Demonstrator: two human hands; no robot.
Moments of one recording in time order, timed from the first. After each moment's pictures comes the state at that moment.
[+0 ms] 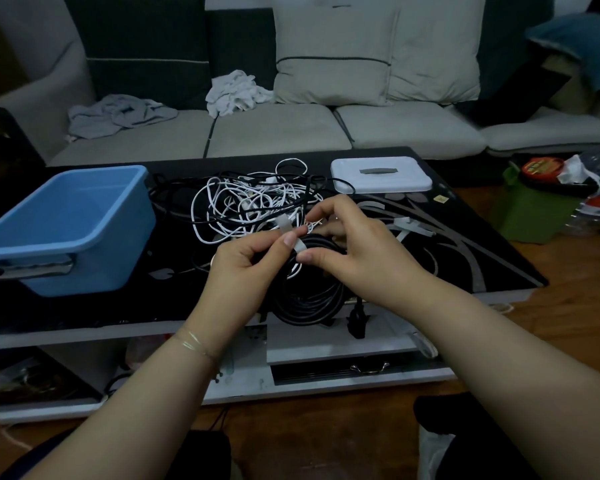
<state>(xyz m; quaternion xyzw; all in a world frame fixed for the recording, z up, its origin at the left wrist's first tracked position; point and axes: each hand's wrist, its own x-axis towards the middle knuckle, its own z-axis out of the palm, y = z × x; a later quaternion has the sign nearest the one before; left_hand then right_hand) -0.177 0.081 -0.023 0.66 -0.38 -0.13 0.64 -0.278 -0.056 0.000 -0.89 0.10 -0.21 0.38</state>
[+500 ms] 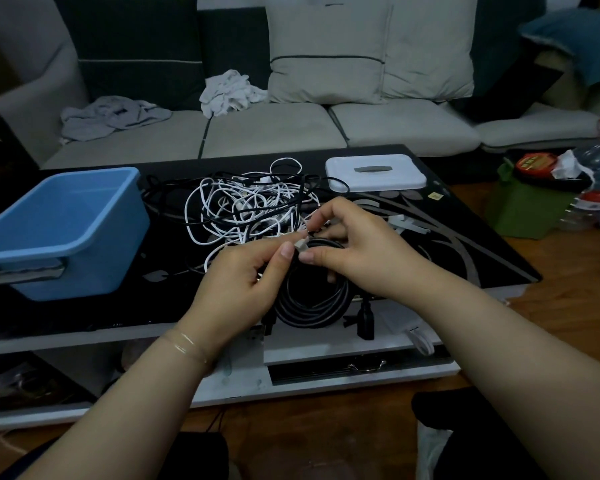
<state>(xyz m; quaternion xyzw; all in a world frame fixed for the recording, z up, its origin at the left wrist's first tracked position) -0.168 0.083 -0.033 0.72 -0.52 0.02 0.46 -0.281 -0.066 0.002 -0.86 0.12 -0.17 0.47</state>
